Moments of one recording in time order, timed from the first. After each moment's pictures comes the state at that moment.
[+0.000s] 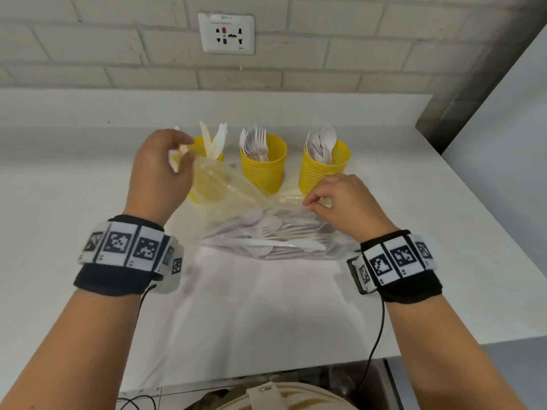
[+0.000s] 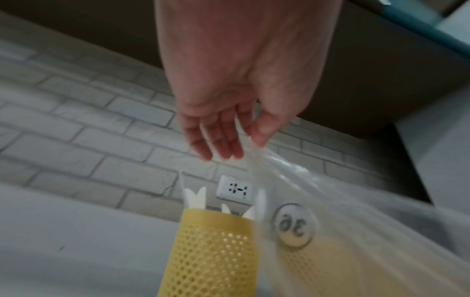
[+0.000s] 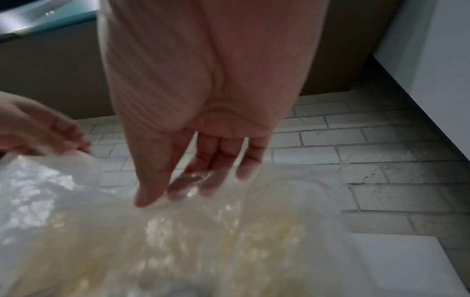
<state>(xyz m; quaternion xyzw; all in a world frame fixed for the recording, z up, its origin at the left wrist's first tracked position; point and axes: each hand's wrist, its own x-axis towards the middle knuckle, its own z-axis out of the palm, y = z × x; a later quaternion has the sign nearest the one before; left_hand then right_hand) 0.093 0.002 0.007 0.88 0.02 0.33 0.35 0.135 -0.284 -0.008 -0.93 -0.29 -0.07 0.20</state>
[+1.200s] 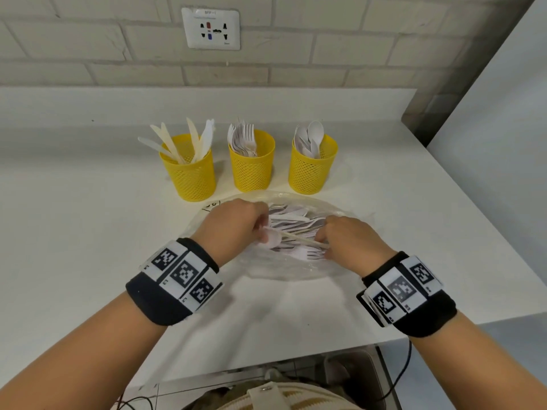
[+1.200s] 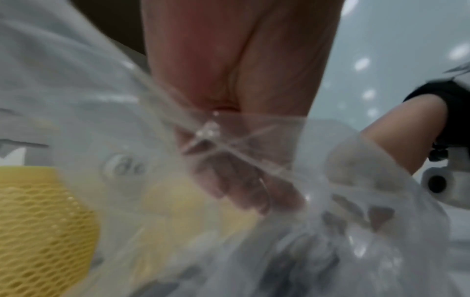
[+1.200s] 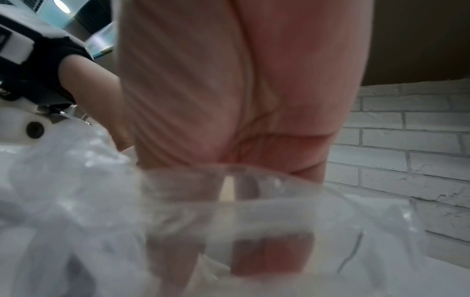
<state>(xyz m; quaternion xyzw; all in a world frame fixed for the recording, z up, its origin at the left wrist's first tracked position) 0.067 -0.091 -0.011 0.98 -0.13 -0.03 0.16 0.082 -0.296 -0.013 -0.96 -0.20 0.17 -0.06</state>
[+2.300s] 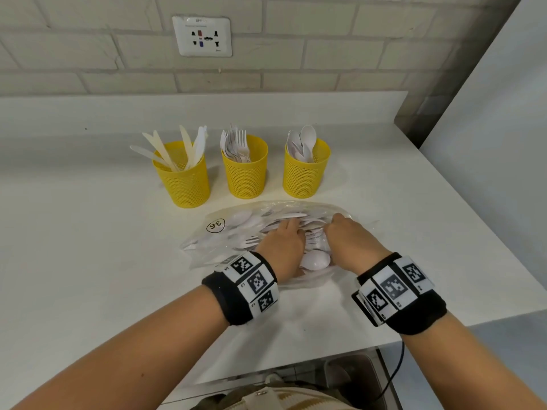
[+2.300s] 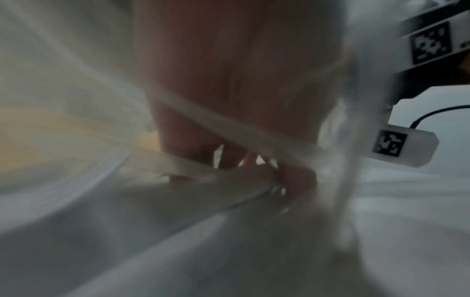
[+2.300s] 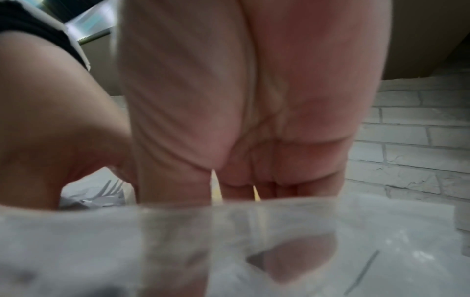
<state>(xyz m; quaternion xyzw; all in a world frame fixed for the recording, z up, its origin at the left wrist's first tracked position) 0.079 -0.169 -0.062 0.97 -0.23 -0.10 0.02 0.088 -0.304 -0.018 -0.97 -0.12 0.20 -0.05</state>
